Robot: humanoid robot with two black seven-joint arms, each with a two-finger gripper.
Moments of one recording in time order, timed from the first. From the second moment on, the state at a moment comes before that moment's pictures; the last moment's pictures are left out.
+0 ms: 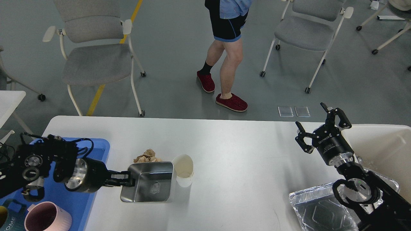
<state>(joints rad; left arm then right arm) -0.61 0.84 -0.58 -1.68 0.98 -0.73 0.46 0.29 -0.31 1.17 0.96 -0.22 0.39 0.26</state>
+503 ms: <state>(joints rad) -0.88 1.19 -0.71 -1.68 0.65 -0.96 0.46 0.29 -0.31 1.17 0.96 -0.22 0.39 0.26</state>
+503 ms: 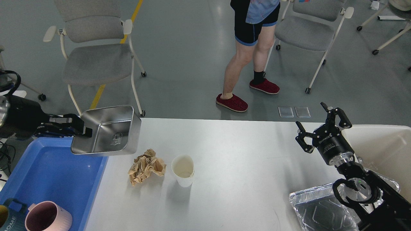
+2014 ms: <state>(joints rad) -0.48 0.76 -0.67 -0.77 0.65 -0.45 0.38 0.28 -0.30 1.17 0.96 -0.22 0.39 0.26</state>
